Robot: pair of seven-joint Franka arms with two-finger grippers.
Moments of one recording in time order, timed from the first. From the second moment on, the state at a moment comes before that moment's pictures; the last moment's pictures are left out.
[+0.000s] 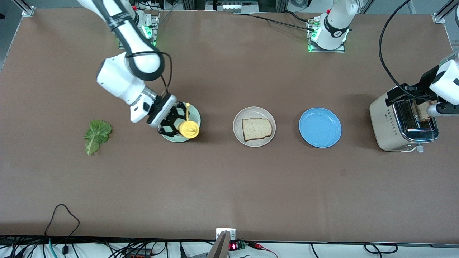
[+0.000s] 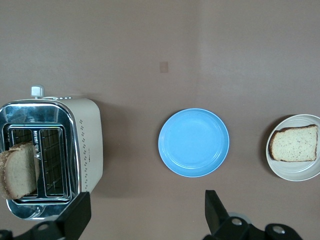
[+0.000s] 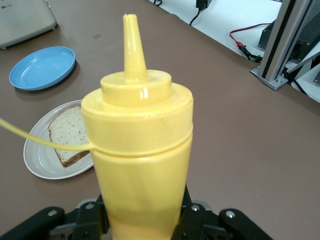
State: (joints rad) left arm 0.07 0.06 -0.05 -1.62 -0.02 1.64 -0.05; right arm 0.28 0.31 0.27 -2.06 1.23 2.81 -1.56
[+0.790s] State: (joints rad) left arm 0.07 0.06 -0.05 -1.62 -0.02 1.64 -0.05; right arm 0.00 0.30 0.25 -1.94 0.90 2.34 -1.52
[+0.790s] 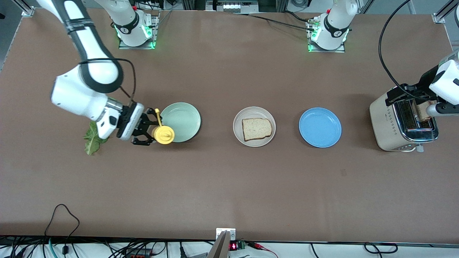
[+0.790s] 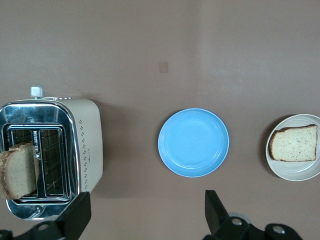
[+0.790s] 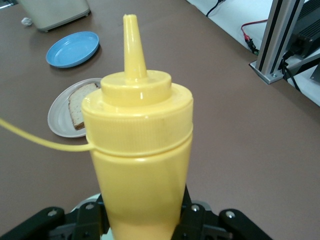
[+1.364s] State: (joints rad) left arm 0.07 0.06 -0.05 -1.62 -0.02 1.64 -0.05; right arm -0.03 0.27 0.25 -1.79 0.53 2.07 -1.11
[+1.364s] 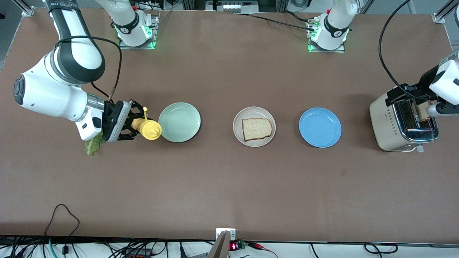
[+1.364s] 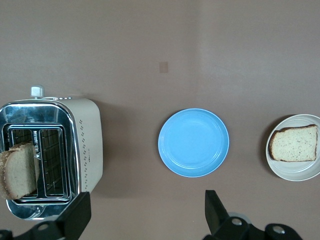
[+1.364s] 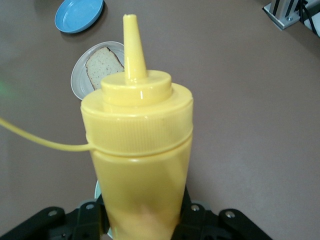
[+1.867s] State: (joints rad) left arm 0.08 0.06 -0.05 -1.62 -0.02 1.64 -0.05; right arm 0.02 0.27 0.39 -1.79 0.27 2.07 -0.69
